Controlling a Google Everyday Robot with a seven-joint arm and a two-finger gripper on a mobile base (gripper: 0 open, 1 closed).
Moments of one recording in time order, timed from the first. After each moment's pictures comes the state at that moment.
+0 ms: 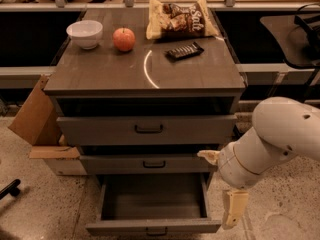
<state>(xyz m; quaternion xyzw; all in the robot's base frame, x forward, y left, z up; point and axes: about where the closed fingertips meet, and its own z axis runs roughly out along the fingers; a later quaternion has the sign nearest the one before) 0.376 -0.138 0.696 -0.75 0.63 0.14 0.15</state>
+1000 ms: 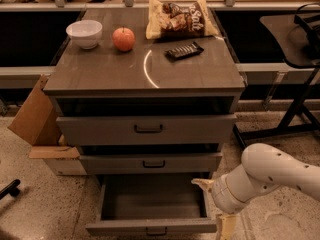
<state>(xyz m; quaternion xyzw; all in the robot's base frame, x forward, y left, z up) 0.366 -0.138 0.552 -0.76 0.60 0.20 0.17</state>
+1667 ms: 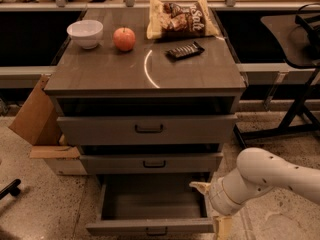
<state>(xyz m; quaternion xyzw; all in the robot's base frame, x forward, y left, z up) 0.368 -0.136 0.526 -0.76 0.60 0.20 0.17</state>
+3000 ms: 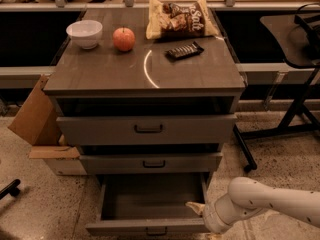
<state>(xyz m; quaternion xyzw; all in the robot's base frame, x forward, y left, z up) 0.354 -0.129 0.389 -0.73 0.61 0.25 0.18</state>
